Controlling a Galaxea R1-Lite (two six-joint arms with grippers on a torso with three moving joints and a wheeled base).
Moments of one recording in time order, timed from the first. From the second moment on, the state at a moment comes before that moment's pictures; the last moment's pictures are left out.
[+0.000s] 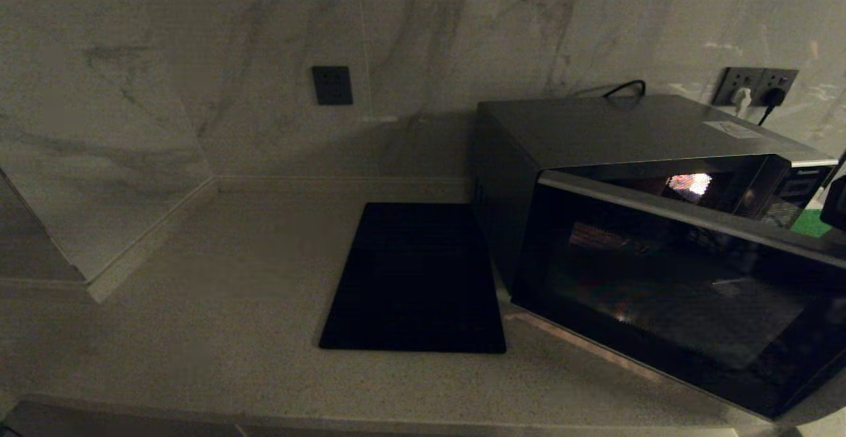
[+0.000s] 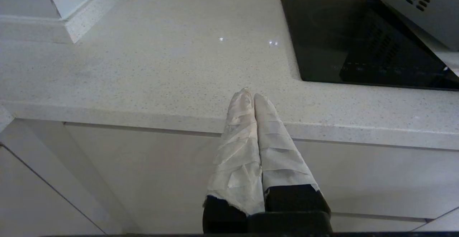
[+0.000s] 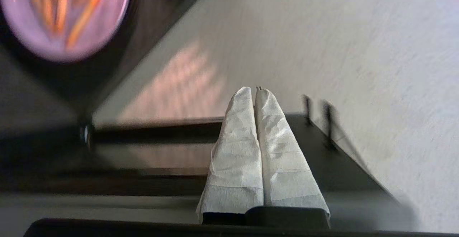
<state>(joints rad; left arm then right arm) 0.00 0.00 0.00 0.00 0.02 -0.07 -0.18 1.54 -1.47 0.81 -0.13 0.51</state>
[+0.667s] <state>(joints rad) 0.00 0.00 0.00 0.00 0.02 -0.07 0.15 1.33 -1.41 0.99 -0.14 0.60</state>
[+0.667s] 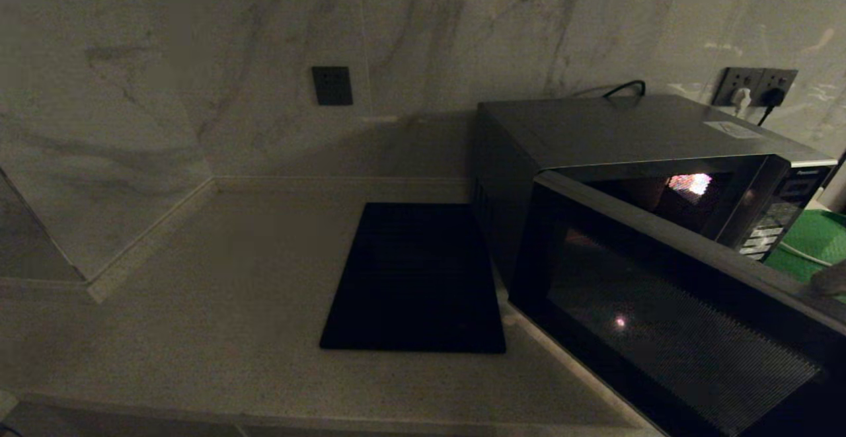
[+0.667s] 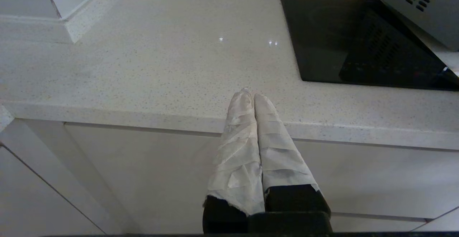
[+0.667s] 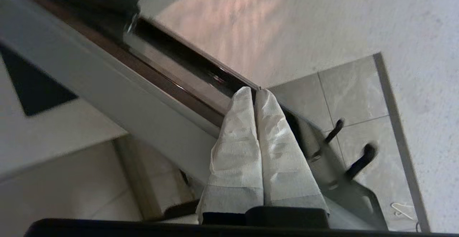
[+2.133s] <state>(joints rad) 0.00 0.00 0.00 0.00 0.02 -0.07 0.49 1.21 -1.41 1.17 -0.12 0.68</state>
